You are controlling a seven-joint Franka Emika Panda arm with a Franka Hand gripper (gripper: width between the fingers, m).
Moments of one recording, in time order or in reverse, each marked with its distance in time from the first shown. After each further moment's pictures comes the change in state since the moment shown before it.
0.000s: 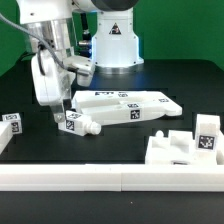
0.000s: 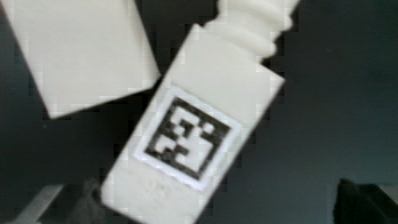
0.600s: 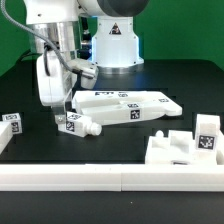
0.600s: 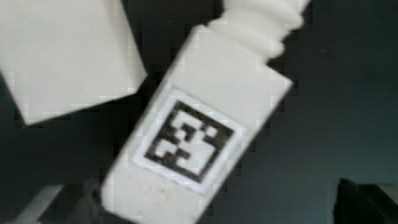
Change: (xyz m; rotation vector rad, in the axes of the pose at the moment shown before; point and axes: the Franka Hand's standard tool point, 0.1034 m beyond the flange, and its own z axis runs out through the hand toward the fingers) arm 0.001 -0.007 -0.008 0.033 0.025 -0.011
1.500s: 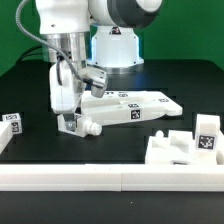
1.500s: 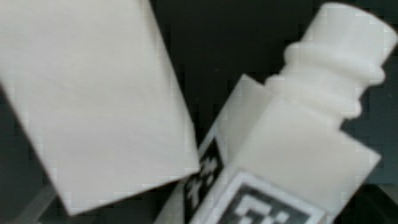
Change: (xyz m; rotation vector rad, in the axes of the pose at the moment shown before) arm -0.017 0.017 0.026 -0.019 0.024 0.033
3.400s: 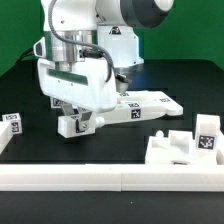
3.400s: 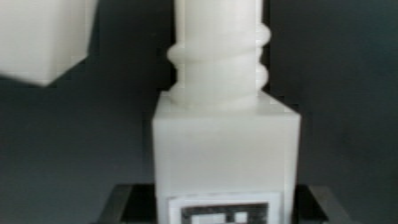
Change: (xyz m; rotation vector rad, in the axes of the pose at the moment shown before) arm -0.001 -0.046 -0.008 0.022 0.070 -0.915
